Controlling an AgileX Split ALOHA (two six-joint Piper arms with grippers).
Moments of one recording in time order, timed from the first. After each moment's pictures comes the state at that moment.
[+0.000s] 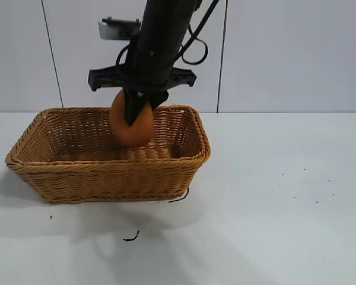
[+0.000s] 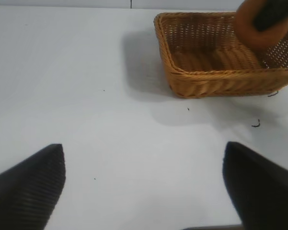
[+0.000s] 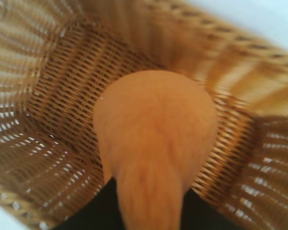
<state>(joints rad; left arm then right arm) -0.03 0.00 -0.50 -0.05 1.07 0.00 0.60 2.38 -2.06 0.16 0.97 0.05</state>
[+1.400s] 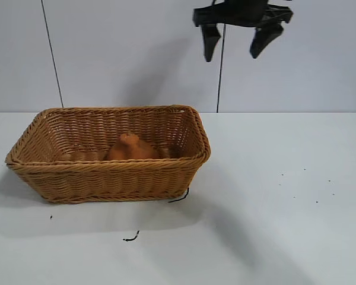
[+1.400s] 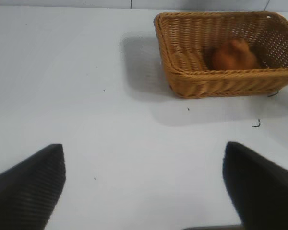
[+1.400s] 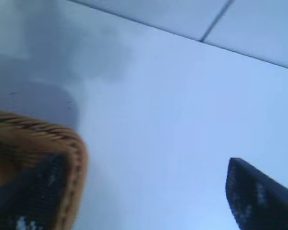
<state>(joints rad) -0.03 0.00 -0.50 -0.05 1.07 0.00 0.08 2.33 -2.38 -0.04 1.21 0.12</state>
